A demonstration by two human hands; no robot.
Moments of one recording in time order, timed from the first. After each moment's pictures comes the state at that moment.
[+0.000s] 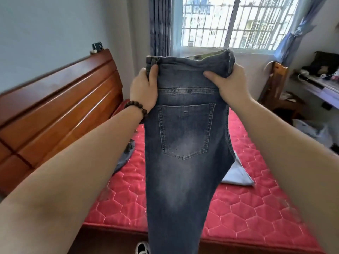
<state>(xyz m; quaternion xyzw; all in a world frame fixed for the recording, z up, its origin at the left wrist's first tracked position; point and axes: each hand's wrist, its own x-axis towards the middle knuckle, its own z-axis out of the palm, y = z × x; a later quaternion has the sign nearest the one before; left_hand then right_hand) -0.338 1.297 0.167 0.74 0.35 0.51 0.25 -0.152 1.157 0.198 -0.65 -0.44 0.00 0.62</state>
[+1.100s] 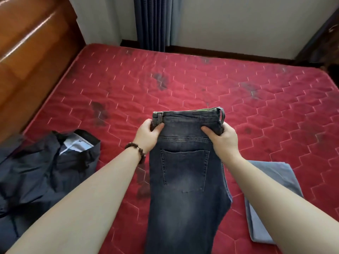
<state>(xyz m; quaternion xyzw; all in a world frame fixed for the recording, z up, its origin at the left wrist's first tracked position) -0.057 1.697 -0.299 0.69 0.46 0.20 0.53 0.123 1.546 -0.276 -0.79 -0.29 0.19 0.50</state>
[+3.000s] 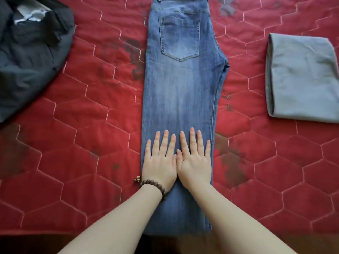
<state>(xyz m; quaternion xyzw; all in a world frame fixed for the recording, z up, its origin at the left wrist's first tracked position) -0.267 1.330 -0.563 0.92 0.38 -0.08 0.10 -0.174 1.264 -0.561 -0.89 -0.45 0.12 0.01</state>
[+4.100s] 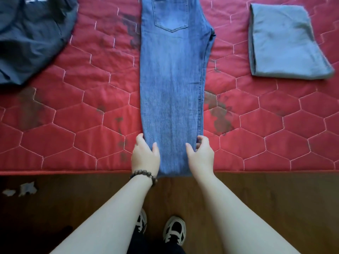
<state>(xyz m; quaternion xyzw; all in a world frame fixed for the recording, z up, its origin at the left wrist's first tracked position) -0.352 1.243 -0.513 0.70 0.62 0.07 0.35 -0.239 1.153 -0.512 -0.89 -0.10 0.30 0.33</state>
